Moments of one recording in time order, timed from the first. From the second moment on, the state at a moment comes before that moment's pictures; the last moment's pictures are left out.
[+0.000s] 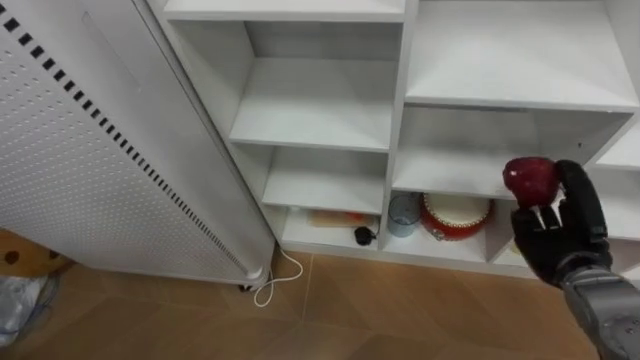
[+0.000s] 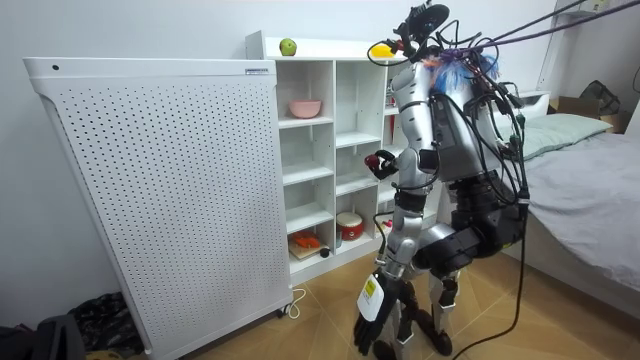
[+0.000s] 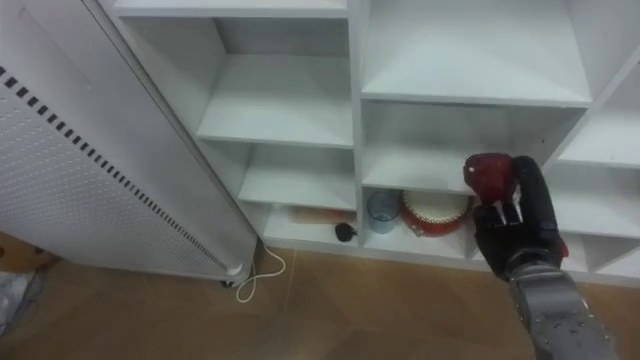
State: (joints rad) left arm 0.01 0.28 -0.32 1.00 0.11 0.11 0.27; right arm -0.83 -0.50 -0.02 0.98 1.60 -0.02 -0.11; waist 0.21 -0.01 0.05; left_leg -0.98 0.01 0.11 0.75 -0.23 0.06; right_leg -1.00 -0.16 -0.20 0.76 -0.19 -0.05
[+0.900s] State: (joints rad) left arm 0.11 0.30 -0.32 0.95 0.11 0.08 0.30; right arm -0.93 -0.52 -0.07 0.97 1.59 -0.11 -0.32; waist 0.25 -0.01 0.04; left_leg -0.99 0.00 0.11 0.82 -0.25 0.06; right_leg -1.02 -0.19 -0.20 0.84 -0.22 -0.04
